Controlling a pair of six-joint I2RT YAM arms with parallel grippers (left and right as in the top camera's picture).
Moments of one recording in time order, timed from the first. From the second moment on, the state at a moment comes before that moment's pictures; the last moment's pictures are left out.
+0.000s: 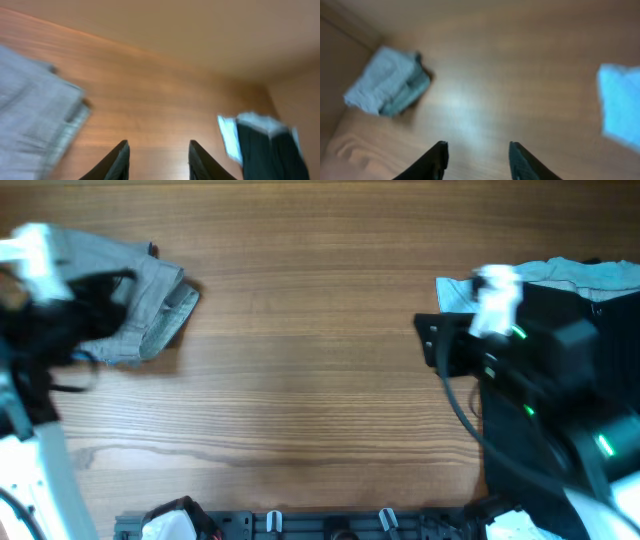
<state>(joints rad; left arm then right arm) 0.39 1.18 1.51 -1.04 0.66 -0.07 0.35 0.97 1.27 -0.87 -0.15 0.38</state>
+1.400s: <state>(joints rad) -0.12 1.13 1.51 -1.25 0.15 -0.07 0.17 0.02 0.31 -0.42 0.03 0.32</state>
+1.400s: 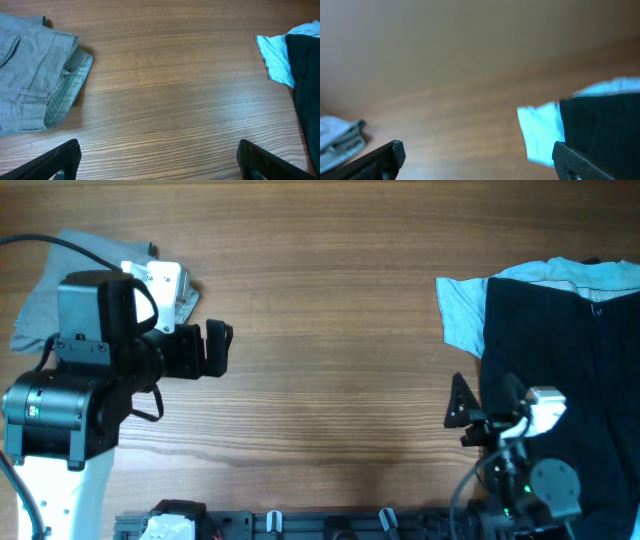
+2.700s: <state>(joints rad) -0.13 0.52 0.72 -0.42 0.13 -0.07 0.16 0.02 0.13 -0.40 0.03 0.34</state>
